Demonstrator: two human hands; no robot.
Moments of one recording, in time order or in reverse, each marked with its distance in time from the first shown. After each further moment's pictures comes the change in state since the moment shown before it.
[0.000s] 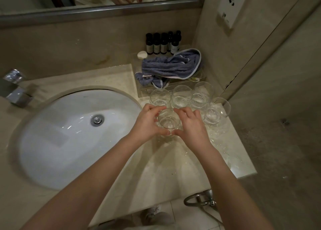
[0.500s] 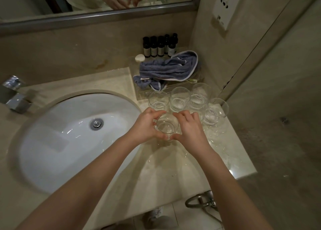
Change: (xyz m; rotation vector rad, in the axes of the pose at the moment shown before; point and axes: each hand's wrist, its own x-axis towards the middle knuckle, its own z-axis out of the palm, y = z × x) left_hand 0.003 -0.001 -0.007 0.037 -0.148 -0.001; right_hand -0.004 0.002 0.005 0.048 0.028 -0.009
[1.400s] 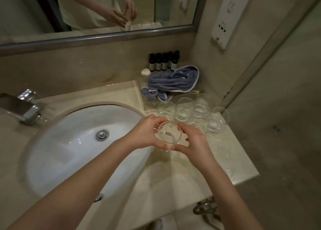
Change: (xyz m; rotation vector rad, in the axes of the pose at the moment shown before) left_hand -0.026 0.009 -0.050 0.055 -0.125 0.096; right_hand -0.028 -0.040 -0.008 0.393 0.038 0.118
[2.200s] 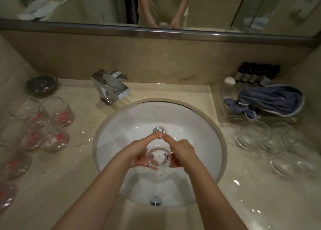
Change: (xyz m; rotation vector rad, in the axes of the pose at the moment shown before) left_hand -0.121 -0.168 -0.096 -0.943 0.250 -0.820; right_hand 0.068 -0.129 0.218 0.314 -0.388 0.550
